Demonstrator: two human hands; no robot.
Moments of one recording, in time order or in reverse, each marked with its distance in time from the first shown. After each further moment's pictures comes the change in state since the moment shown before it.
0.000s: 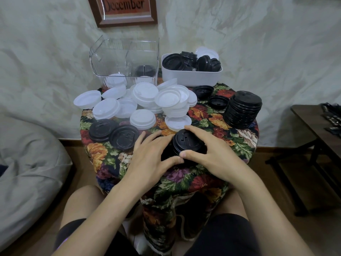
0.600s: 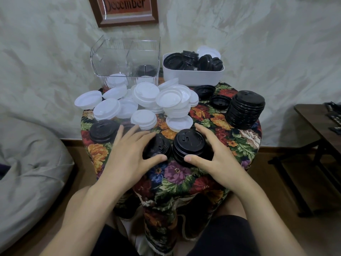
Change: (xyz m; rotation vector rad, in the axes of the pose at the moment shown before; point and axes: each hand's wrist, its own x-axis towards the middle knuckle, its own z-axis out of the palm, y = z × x) left_hand -0.006 -0.025 -0.036 0.253 0.032 -0.038; right_hand -0.013 0.014 0.011 0.238 0.064 -0.004
